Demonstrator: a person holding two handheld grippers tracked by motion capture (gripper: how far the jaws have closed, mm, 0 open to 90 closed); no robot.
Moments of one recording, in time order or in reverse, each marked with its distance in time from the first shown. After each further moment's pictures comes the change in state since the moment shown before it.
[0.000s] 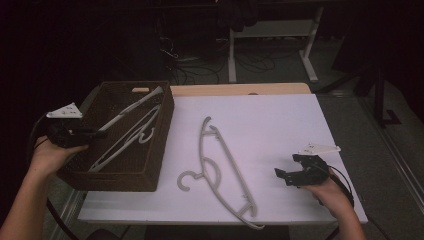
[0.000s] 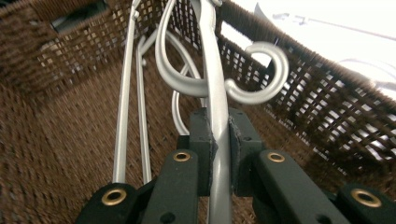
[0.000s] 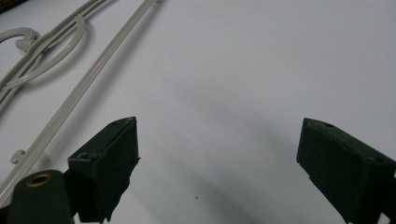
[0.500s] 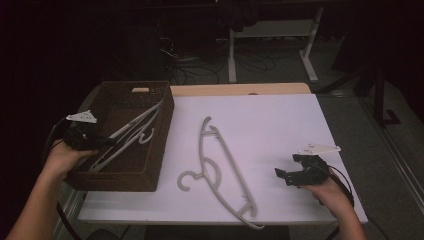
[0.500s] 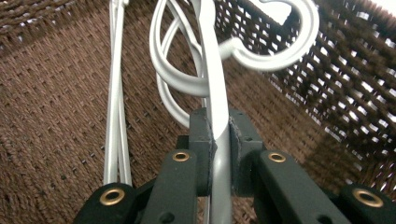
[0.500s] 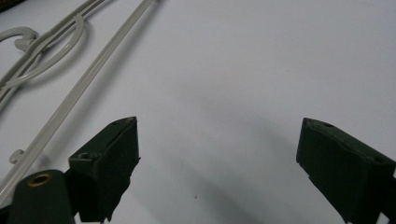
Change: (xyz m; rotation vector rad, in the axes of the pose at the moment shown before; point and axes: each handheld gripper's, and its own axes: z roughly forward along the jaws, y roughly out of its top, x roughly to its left) left arm 0.011 -0.015 0.037 0.089 -0.068 -0.055; right arm -0.001 0.000 0.000 0.001 0.001 0.000
